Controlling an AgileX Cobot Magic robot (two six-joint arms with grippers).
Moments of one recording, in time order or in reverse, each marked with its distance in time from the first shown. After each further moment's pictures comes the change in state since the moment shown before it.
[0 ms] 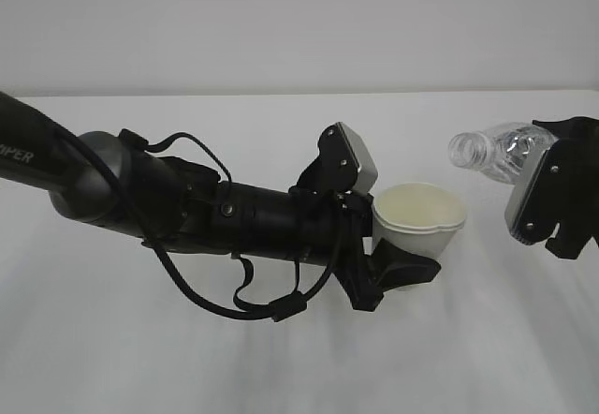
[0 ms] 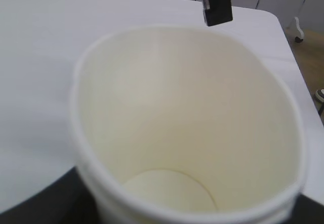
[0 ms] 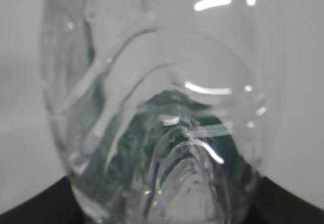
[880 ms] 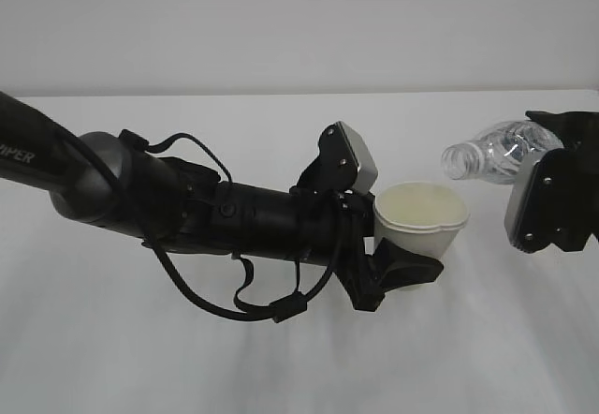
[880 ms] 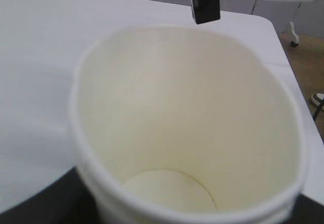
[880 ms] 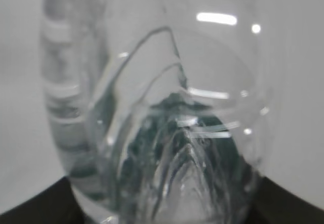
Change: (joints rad) left arm 0.000 0.002 0.000 0.000 -0.023 0.000; right arm 0.000 0.000 0.000 -0.029 -0.050 -0.127
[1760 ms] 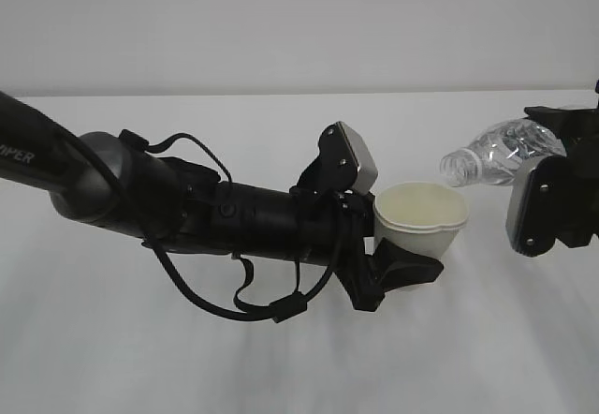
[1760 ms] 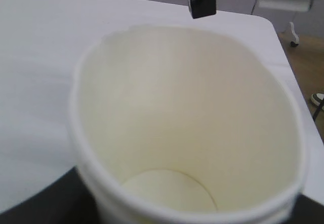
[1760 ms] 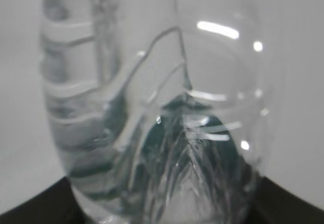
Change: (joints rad) left arm 0.000 0.000 0.000 0.000 0.000 0.000; right arm 0.000 0.000 0.000 -0.001 -0.021 -0.097
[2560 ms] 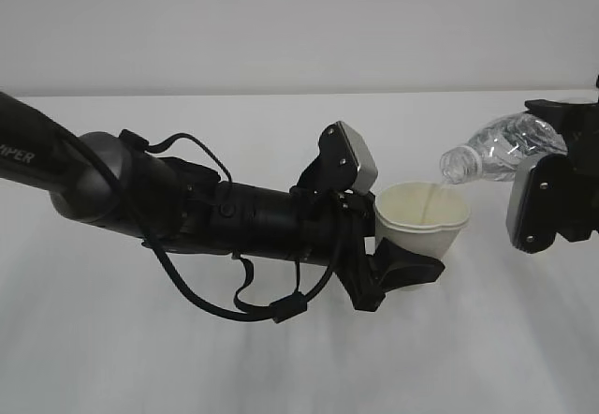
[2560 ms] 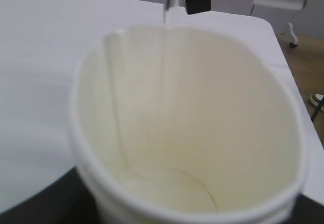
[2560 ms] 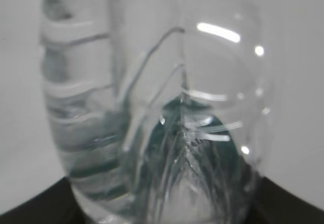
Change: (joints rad) left arm 0.000 0.000 0.000 0.000 -0.006 0.000; right arm 0.000 0.000 -0.004 0.000 -0.025 -0.024
